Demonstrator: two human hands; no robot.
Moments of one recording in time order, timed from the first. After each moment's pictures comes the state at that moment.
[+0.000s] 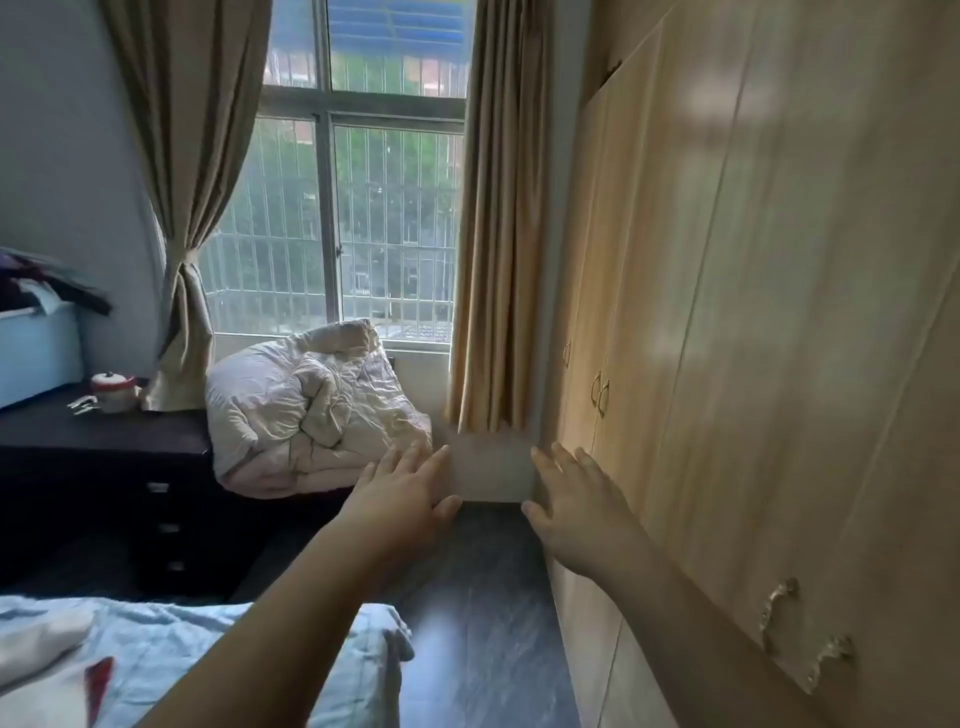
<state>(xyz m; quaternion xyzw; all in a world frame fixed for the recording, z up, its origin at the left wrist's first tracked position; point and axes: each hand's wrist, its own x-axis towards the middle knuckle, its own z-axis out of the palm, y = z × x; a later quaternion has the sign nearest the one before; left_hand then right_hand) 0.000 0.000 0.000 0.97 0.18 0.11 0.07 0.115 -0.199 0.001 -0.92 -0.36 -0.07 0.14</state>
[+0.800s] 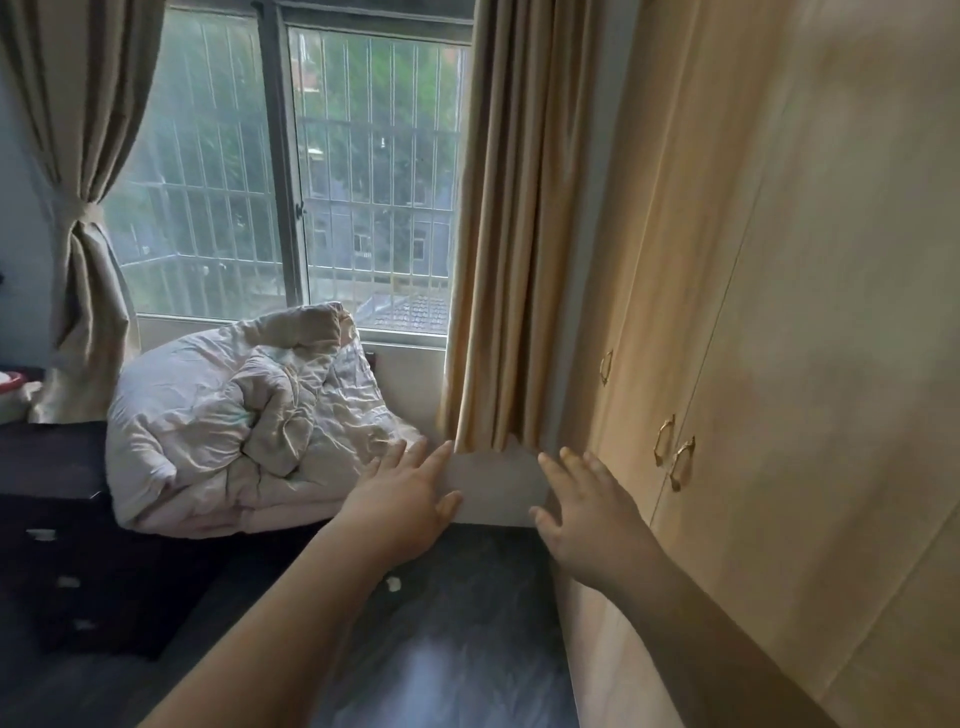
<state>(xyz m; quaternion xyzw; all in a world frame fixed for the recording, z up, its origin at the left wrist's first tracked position) 0.400 0.247 -0.033 0.98 0.19 0.07 0.08 0.510 0.039 -0.029 -0.92 -0.37 -0.04 0.11</state>
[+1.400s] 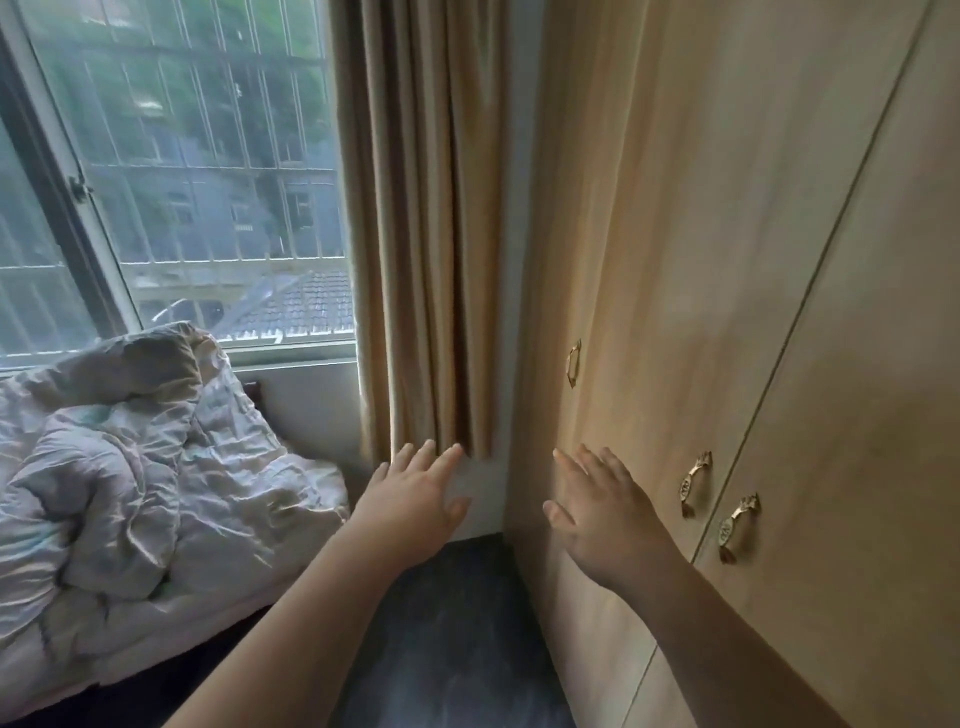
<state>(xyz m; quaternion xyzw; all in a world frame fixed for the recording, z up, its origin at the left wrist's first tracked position) 0.725 0.401 -0.069 1.00 0.06 0.03 0.06 0.781 0.164 -0.067 -0.96 -0.24 -0.04 0.11</state>
